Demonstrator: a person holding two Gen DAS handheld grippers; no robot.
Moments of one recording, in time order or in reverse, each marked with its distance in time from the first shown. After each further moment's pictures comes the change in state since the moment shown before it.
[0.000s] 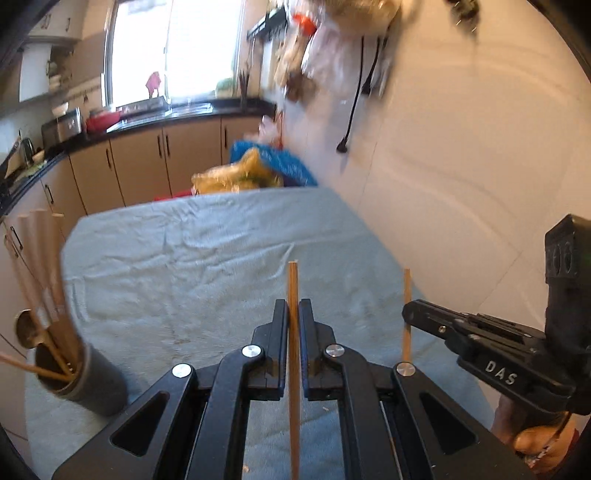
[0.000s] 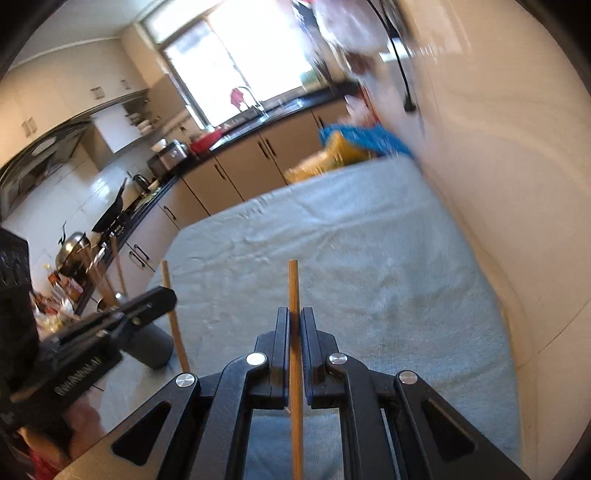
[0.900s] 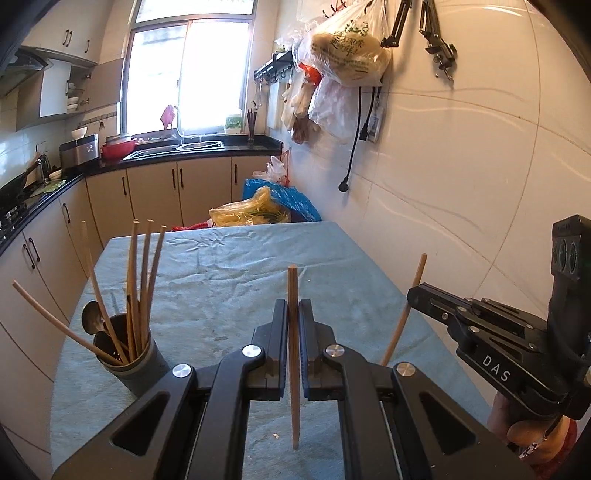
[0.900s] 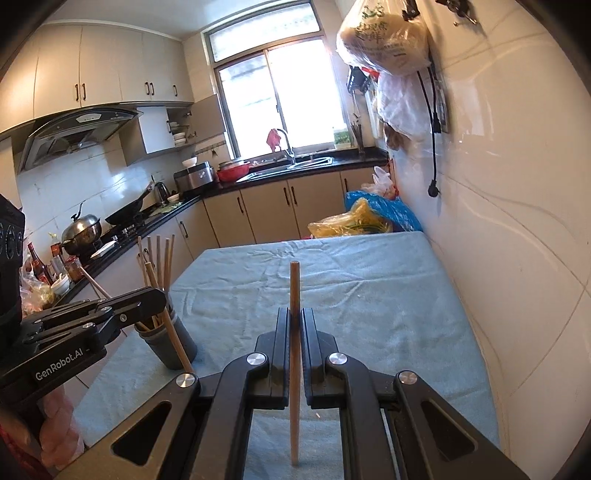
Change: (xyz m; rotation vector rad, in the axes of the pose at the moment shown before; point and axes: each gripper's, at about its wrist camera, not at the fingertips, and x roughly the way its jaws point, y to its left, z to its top) left arm -0.083 0.028 -0.020 -0.001 -0.138 0.014; right arm -0.055 0.082 -0.024 -0.209 -0.202 -0.038
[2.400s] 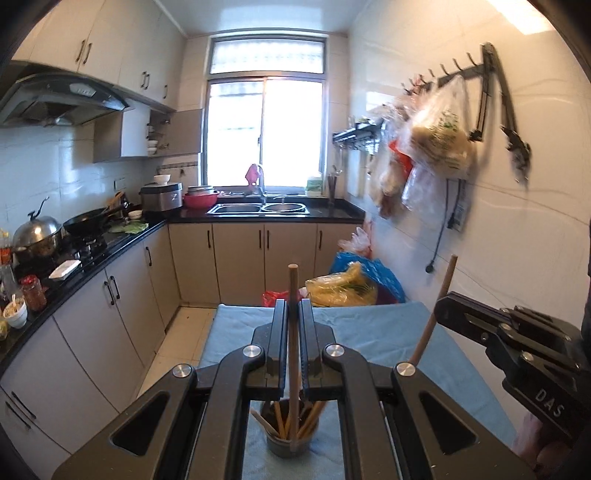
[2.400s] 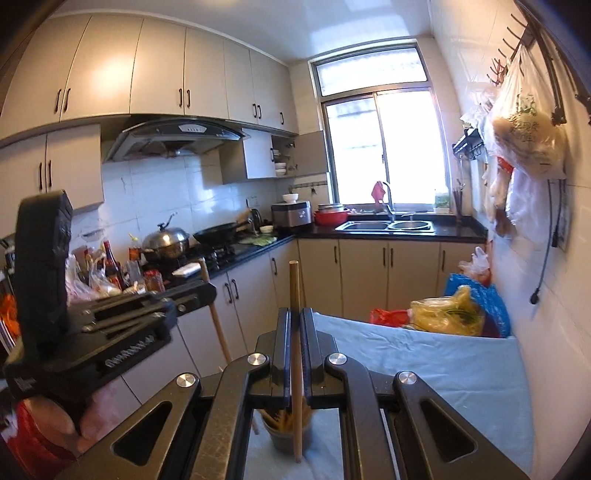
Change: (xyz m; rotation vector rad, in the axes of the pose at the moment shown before) left arm -0.109 0.127 0.088 -0.074 -0.225 0.272; right arm 0.003 0.182 0.101 -0.208 -0.160 0.306
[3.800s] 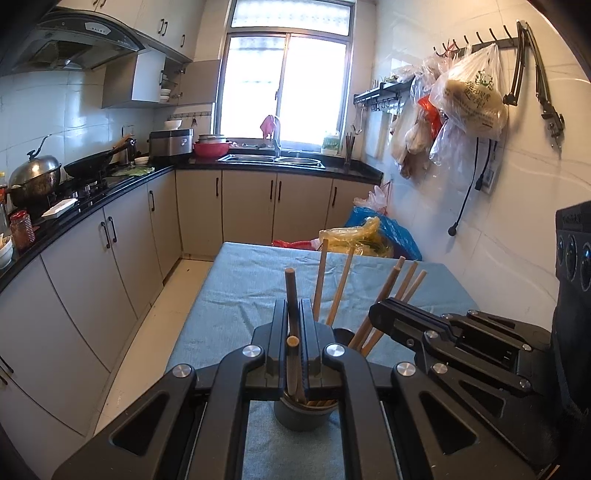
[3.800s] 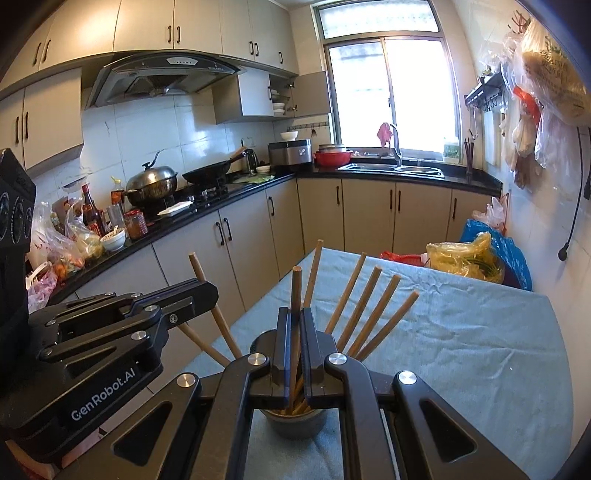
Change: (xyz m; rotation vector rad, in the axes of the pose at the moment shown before) left arm 0.069 0.036 -0.098 -0.071 0.145 0.018; right arm 0.125 -0.001 -0.090 -0.013 0.221 -0.014
